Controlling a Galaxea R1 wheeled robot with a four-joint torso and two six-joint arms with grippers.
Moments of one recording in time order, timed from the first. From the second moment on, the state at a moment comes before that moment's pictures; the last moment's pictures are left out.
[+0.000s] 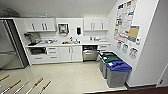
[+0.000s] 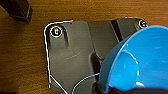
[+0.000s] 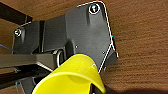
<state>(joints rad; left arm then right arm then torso) 1.54 2.94 -2.71 0.50 -0.13 -0.49 -1.60 2.78 -2.50 0.00 0.13 0.00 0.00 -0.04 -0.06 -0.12</state>
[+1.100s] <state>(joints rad) 1.54 2.95 -2.71 0.50 -0.13 -0.49 -1.60 2.78 -2.50 0.00 0.13 0.00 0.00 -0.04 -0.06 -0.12</state>
